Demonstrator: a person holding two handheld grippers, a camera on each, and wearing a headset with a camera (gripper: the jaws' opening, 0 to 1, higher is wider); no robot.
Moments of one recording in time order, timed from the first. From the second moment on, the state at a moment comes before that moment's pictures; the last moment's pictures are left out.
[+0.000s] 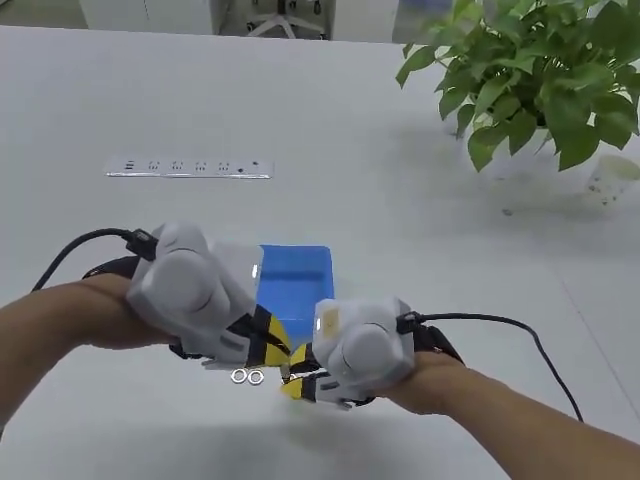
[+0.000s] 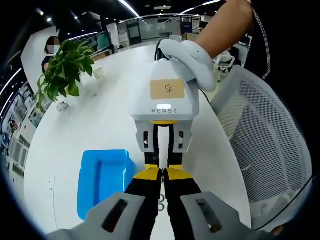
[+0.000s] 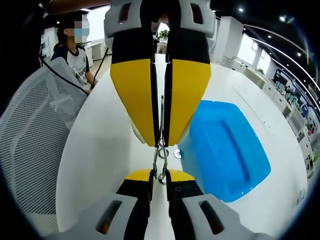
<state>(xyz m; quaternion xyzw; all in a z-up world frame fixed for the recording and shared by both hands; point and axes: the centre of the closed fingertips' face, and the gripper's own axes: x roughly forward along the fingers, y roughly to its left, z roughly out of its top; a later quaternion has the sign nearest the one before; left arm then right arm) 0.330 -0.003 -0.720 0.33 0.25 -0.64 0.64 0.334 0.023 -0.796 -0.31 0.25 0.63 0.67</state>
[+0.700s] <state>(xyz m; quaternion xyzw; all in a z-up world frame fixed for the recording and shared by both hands) 0.333 -0.008 -0.720 0.32 0.25 -0.65 0.64 0.335 0.019 -0.797 -0.27 0.27 0.62 0.69</state>
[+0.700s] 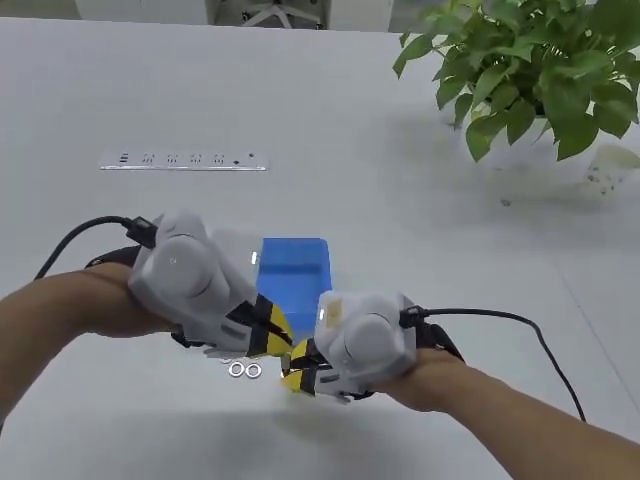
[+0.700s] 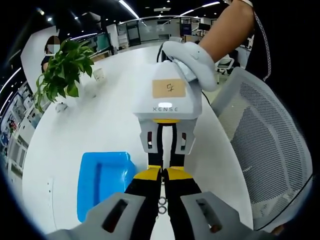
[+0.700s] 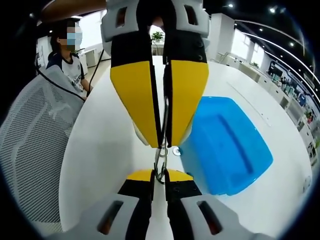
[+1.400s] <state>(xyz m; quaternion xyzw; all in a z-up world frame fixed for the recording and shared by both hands) 0.330 -0.005 -0.711 0.33 0.25 -0.65 0.64 0.334 0.021 -0.788 -0.28 0.27 0.61 0.69</state>
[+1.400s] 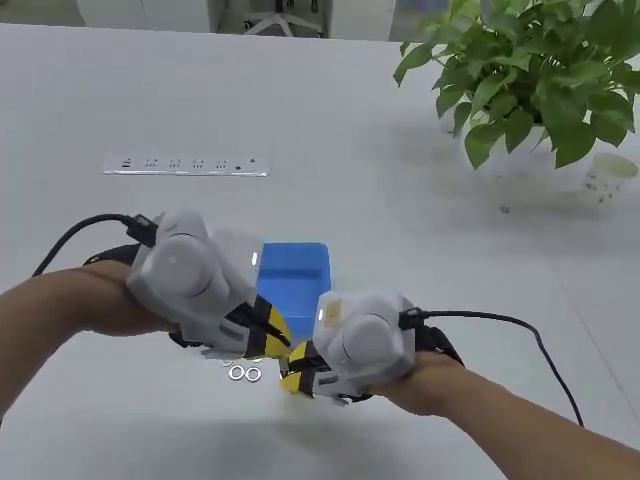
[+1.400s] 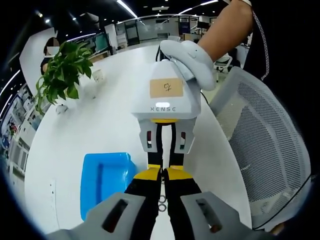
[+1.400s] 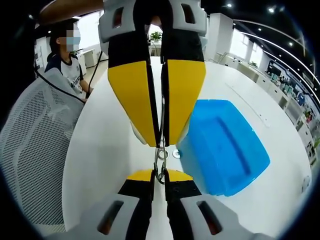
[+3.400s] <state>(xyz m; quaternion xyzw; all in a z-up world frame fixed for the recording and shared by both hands) 0.396 -0.003 -0.667 0.37 0.21 -0.63 0.65 0.409 0.023 -0.743 -0.31 0.24 0.59 0.70</state>
